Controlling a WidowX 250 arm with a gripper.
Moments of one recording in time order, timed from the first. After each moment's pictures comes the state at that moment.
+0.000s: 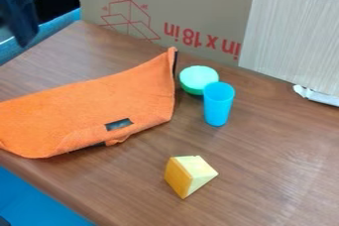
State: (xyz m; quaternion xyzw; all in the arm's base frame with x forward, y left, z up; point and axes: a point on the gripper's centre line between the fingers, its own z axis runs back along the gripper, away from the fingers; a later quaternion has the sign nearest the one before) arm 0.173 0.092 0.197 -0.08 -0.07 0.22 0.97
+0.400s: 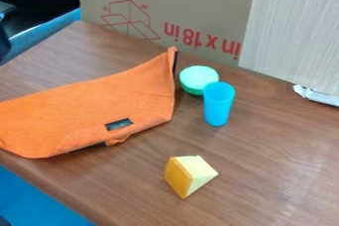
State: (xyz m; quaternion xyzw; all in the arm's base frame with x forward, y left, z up) arm 0.164 0.137 0.166 -0.09 -0.11 0.23 0.96
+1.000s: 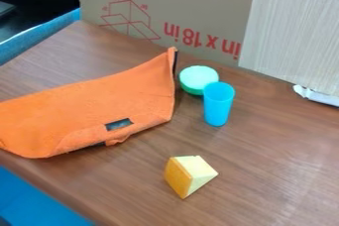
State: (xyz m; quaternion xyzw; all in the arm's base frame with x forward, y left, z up) arm 0.154 0.184 0.128 -0.07 -0.19 0.28 0.94
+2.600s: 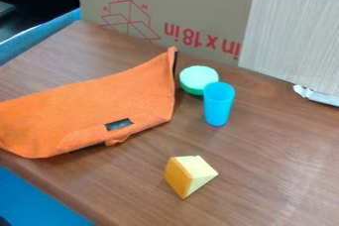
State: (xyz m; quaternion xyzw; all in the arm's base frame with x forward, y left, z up) arm 0.156 0.242 0.029 0.01 -0.23 0.33 0.92
